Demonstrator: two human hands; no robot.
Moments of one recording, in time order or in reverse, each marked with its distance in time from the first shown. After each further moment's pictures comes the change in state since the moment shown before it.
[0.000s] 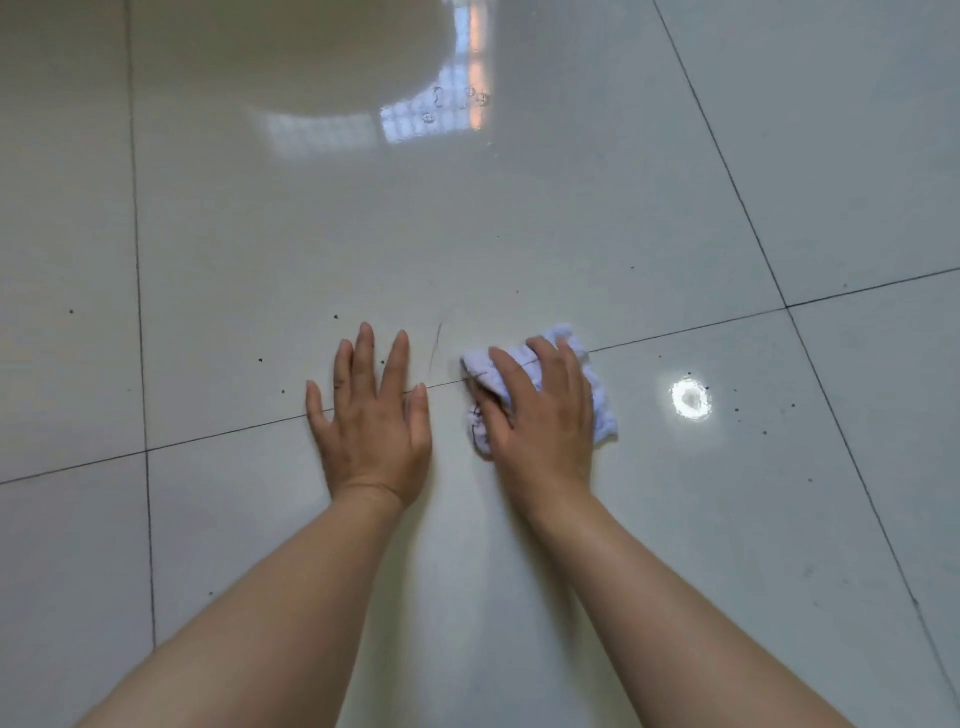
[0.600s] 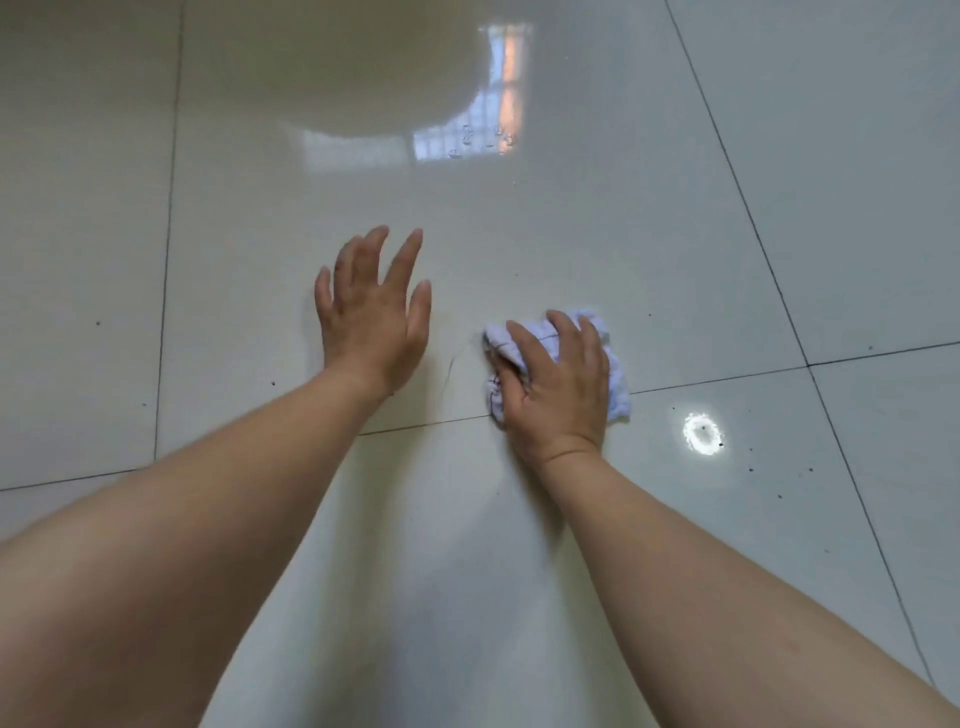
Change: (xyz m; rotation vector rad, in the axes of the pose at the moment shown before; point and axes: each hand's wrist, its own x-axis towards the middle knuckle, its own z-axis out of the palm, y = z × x) left_hand 0.109 0.020 -0.044 -0.046 0.092 0.120; right_hand 0.066 0.014 0.011 -0.065 -0.004 -0.026
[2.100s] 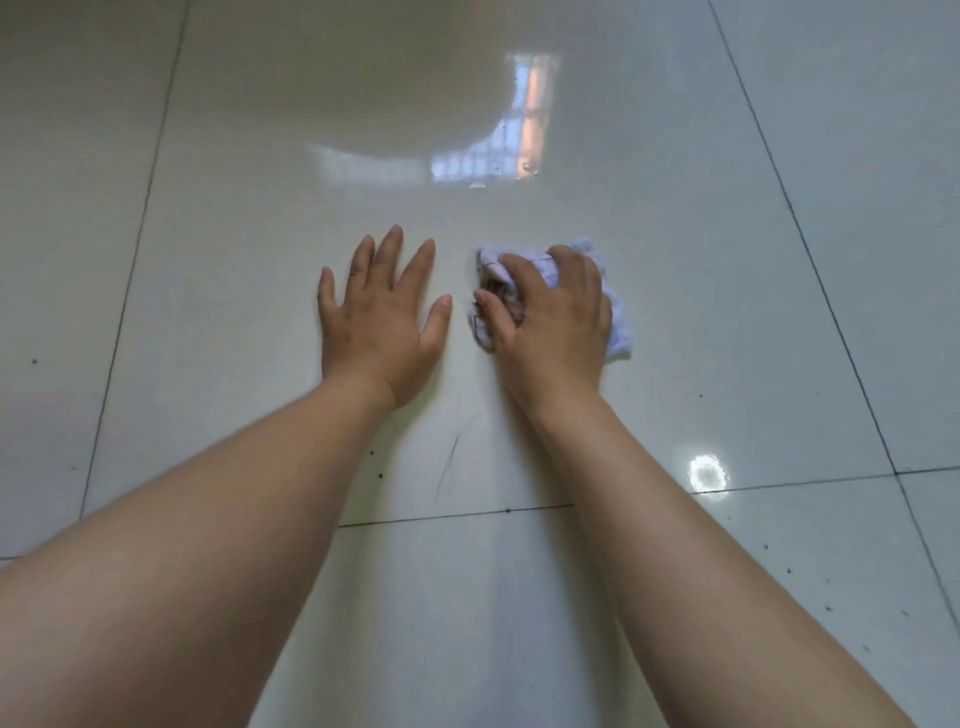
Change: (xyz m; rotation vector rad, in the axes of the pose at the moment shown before) left_hand 0.065 -0.010 0.034 0.059 -0.053 -0.022; right_hand 0.120 -0.030 0.025 0.125 0.042 -0.066
